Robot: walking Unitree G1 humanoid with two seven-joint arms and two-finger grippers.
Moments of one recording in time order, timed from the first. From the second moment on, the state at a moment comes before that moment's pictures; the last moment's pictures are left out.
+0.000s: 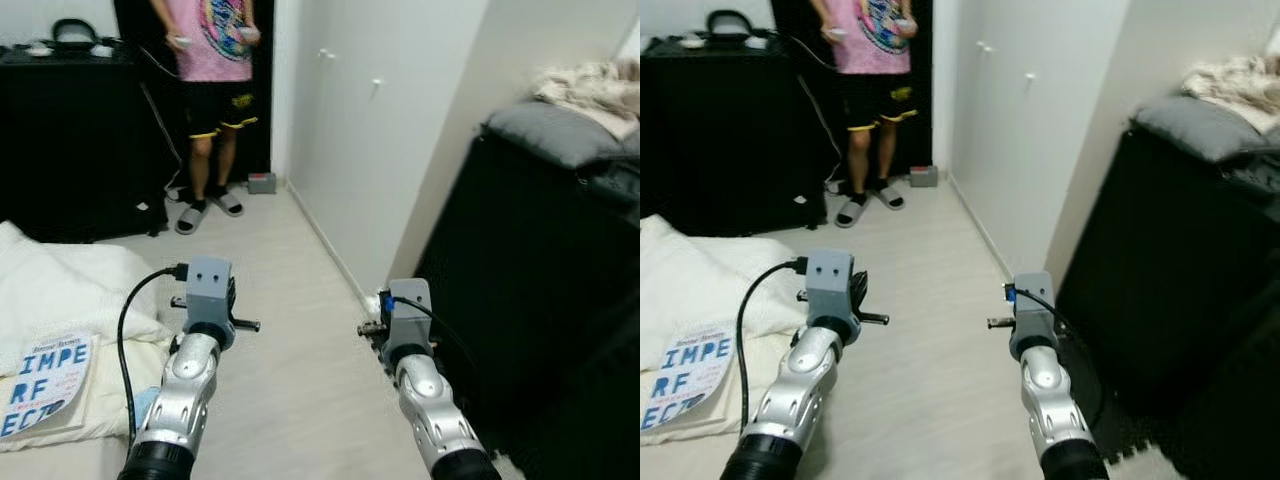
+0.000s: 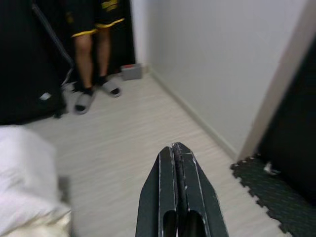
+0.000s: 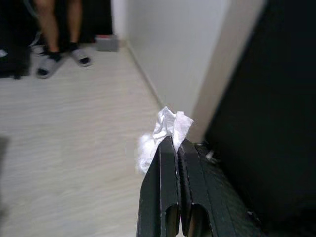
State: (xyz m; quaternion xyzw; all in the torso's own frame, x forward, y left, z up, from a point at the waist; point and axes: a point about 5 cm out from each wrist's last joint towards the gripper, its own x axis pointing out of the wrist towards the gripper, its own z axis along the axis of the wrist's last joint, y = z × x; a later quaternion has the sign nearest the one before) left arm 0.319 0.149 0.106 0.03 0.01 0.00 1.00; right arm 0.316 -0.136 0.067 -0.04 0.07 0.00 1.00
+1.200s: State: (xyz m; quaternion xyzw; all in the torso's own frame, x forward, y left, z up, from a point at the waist) left arm 0.319 0.142 0.105 0.02 0.02 -0.01 1.00; right arm 0.316 -0.140 0.067 -0.04 0.08 -0.01 1.00
